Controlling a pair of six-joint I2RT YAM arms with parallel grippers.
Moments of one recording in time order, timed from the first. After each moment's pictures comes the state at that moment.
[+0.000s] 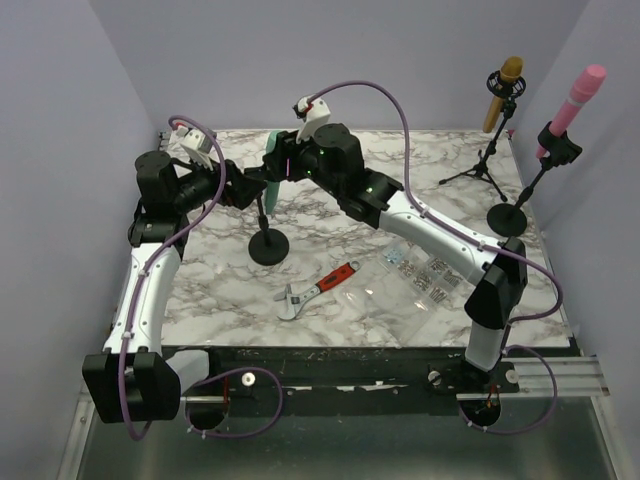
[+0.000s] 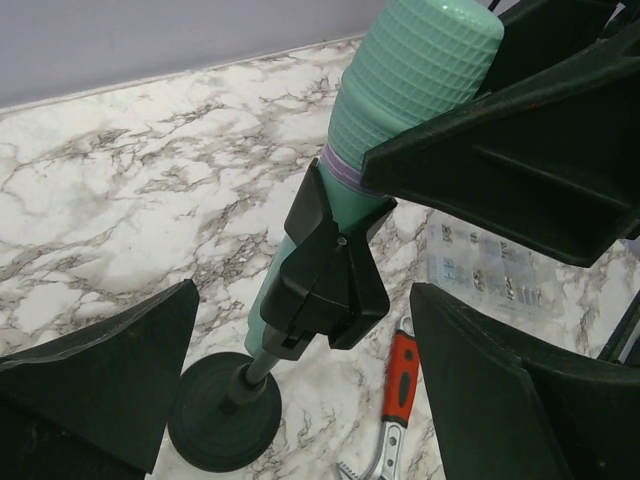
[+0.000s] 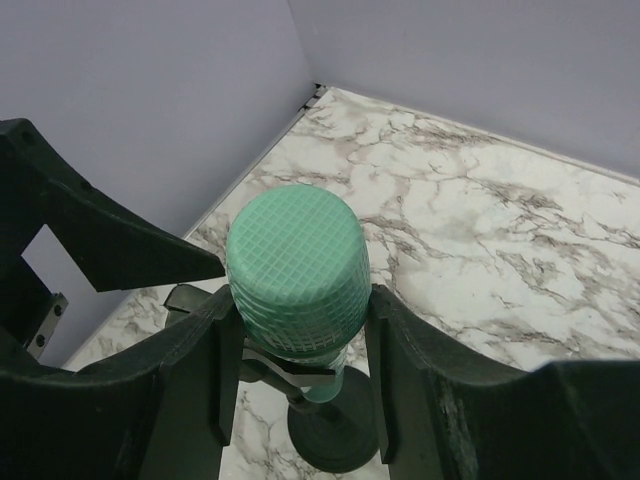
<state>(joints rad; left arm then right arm) 0.04 1.13 1.04 -0.07 0.79 -0.20 0.89 1.84 1.81 -0.08 0.17 0.24</state>
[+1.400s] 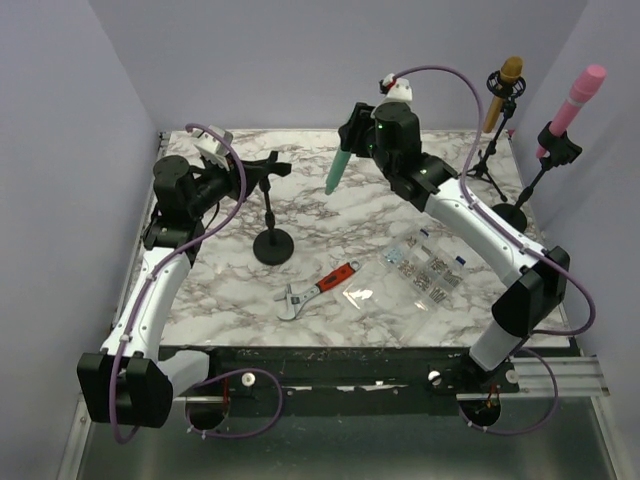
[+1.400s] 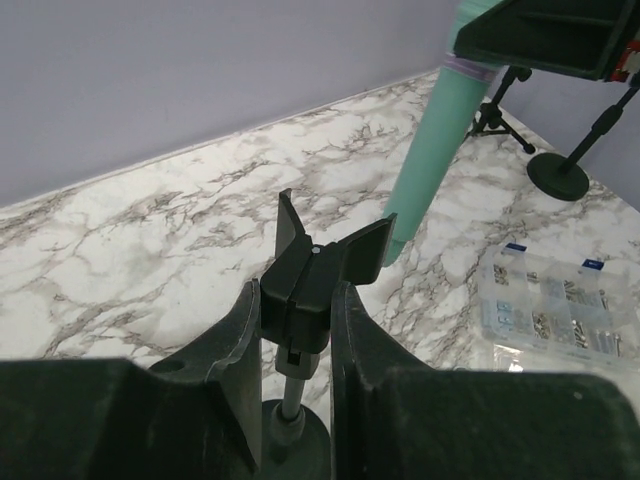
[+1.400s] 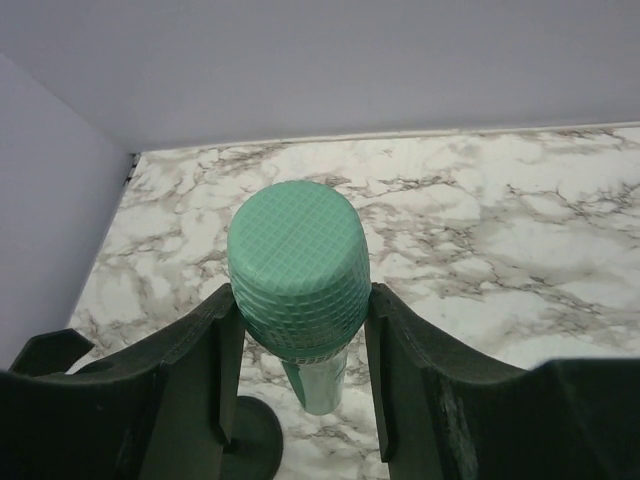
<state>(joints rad) -0.09 1.13 0.99 0.07 0.58 -0.14 0.66 1.72 1.72 -0.22 0.36 0.41</state>
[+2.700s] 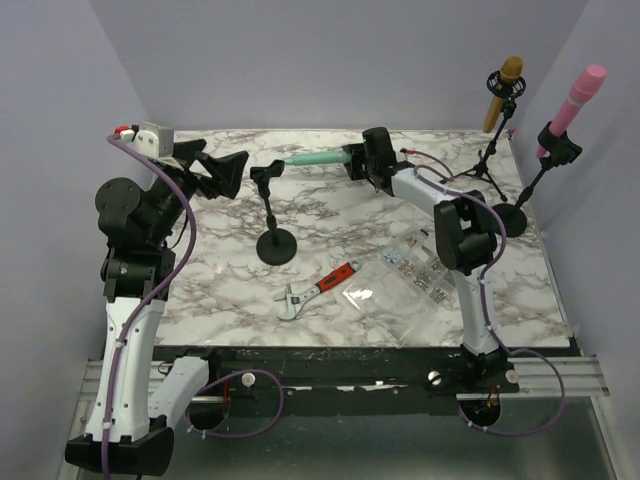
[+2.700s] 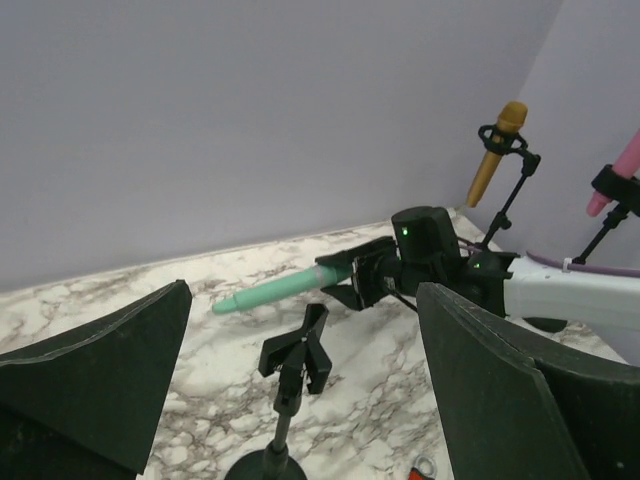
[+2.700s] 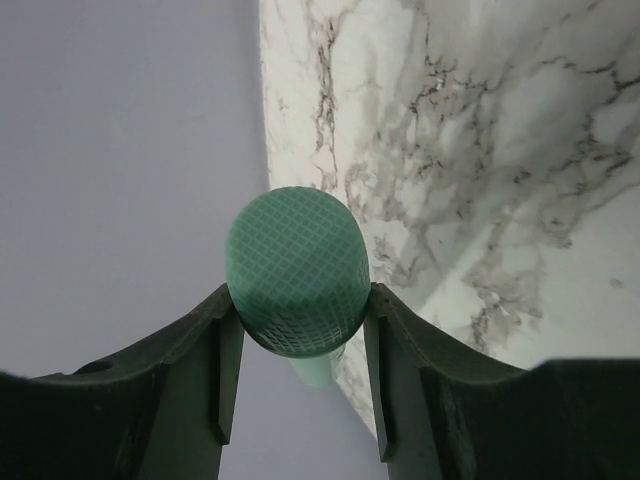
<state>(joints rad) -0.06 0.86 1.18 -0.09 0.40 -0.30 0.42 2.25 1.74 -0.07 0.15 1.69</state>
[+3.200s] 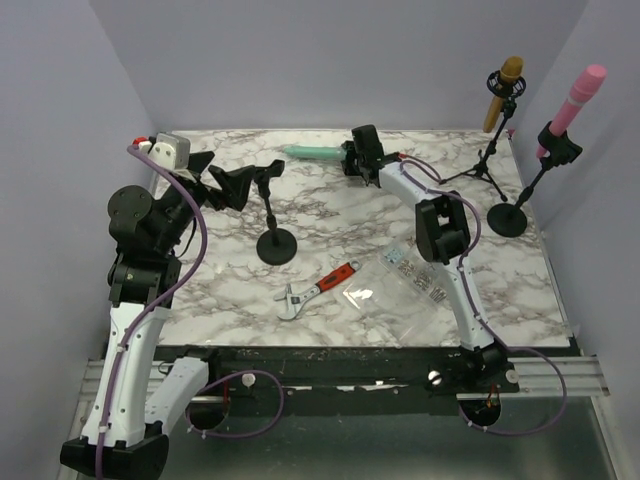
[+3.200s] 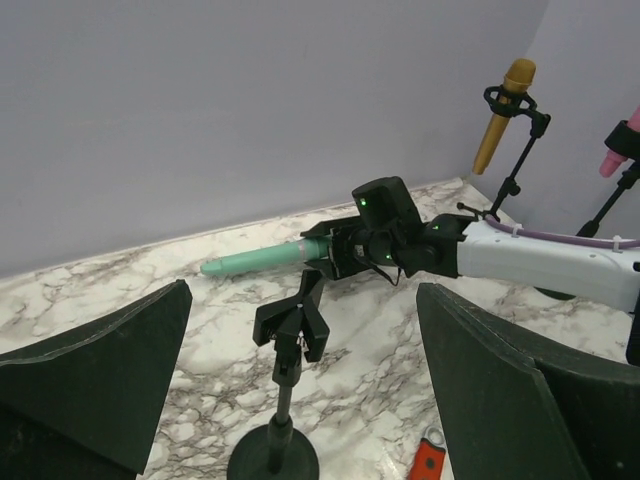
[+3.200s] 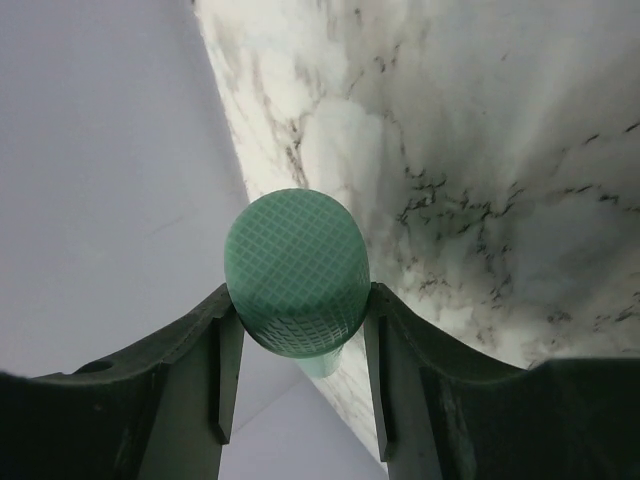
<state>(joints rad) -0.11 0.82 1.09 -0.11 0.36 -0.22 0.41 2.58 2.19 -0.28 0.23 1.87</state>
